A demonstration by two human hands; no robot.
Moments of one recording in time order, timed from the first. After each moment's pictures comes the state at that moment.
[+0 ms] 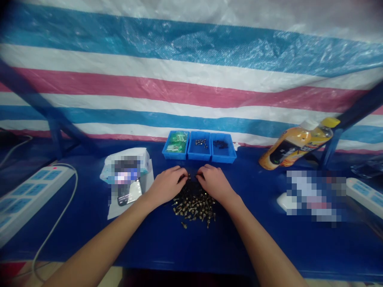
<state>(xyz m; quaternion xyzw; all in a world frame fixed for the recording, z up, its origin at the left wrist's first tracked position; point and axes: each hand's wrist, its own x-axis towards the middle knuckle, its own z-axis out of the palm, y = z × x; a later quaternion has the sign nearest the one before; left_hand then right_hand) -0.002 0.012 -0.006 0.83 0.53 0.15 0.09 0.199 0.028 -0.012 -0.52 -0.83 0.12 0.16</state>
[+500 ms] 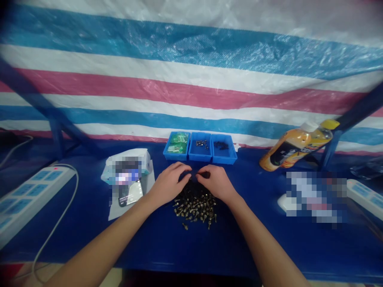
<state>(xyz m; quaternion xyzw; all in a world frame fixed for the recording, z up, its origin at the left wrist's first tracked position) 0.001 0.011 0.000 0.82 0.50 0.24 0.13 0.202 0.024 -0.005 -0.52 -0.76 0.25 0.31</state>
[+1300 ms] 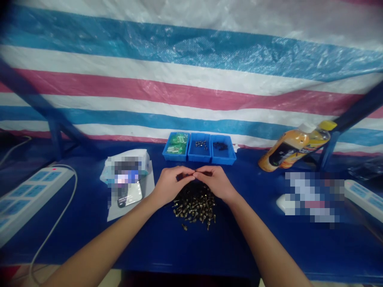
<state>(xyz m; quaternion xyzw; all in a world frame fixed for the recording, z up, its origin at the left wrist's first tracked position) 0.009 0.012 0.001 0.76 0.44 0.39 0.28 0.201 0.019 0.004 -0.46 -0.62 0.51 0.37</state>
